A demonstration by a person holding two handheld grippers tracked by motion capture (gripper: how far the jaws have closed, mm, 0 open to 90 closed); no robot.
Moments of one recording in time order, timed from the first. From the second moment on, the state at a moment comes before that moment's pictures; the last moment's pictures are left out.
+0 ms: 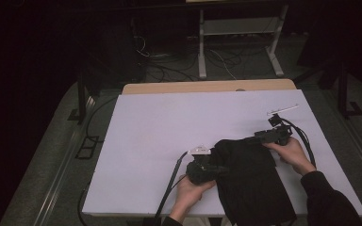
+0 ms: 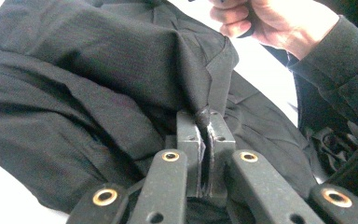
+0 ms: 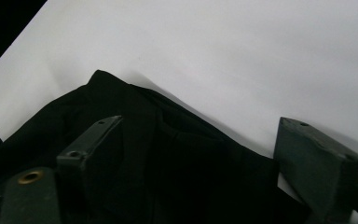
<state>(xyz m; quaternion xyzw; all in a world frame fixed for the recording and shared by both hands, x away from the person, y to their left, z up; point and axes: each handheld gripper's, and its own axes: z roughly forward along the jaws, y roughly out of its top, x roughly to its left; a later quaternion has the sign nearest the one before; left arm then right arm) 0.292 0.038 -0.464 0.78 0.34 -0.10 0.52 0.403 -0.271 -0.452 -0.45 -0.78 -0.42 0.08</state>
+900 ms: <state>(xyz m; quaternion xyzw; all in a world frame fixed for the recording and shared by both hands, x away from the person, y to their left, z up) 0.289 0.034 -0.469 0.78 0.34 -0.10 0.52 0.396 -0.256 -0.452 -0.45 -0.80 -0.39 0.06</state>
